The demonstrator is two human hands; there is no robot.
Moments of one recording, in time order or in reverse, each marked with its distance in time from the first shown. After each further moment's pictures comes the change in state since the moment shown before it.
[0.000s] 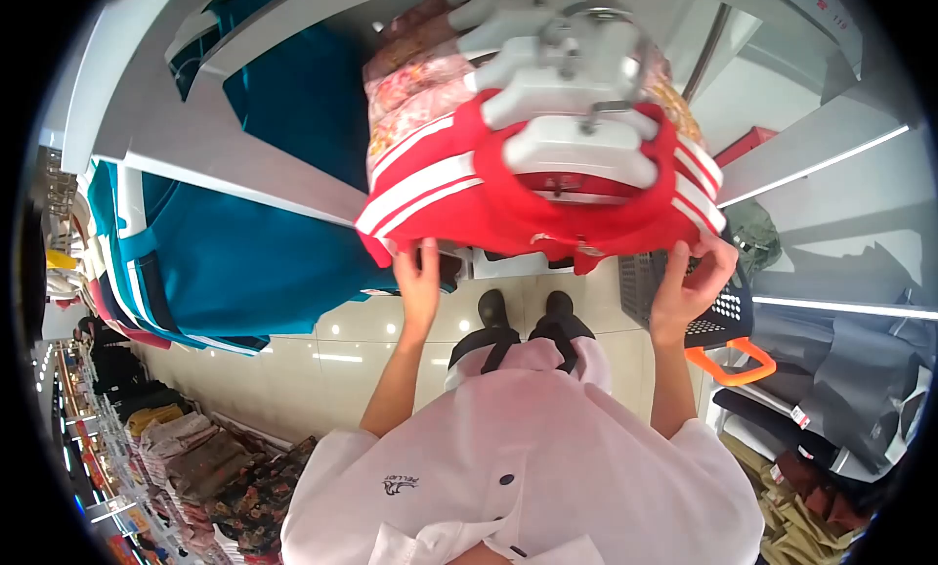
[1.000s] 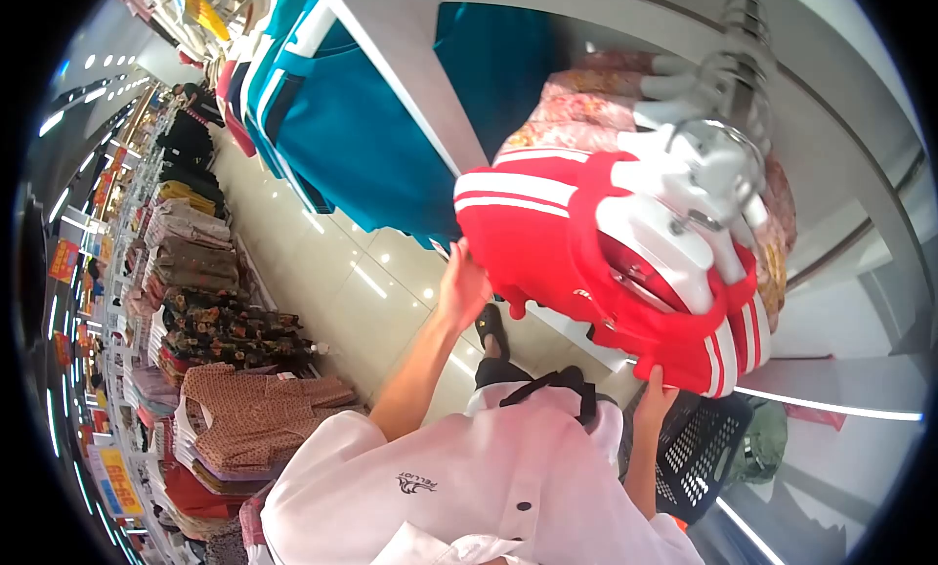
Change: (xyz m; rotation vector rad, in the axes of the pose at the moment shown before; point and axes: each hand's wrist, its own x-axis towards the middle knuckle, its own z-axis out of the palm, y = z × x) left_hand -0.043 0.014 0.012 -1.054 0.108 -0.090; right_hand -0.087 0.172 0.012 0.767 -0.481 0.939
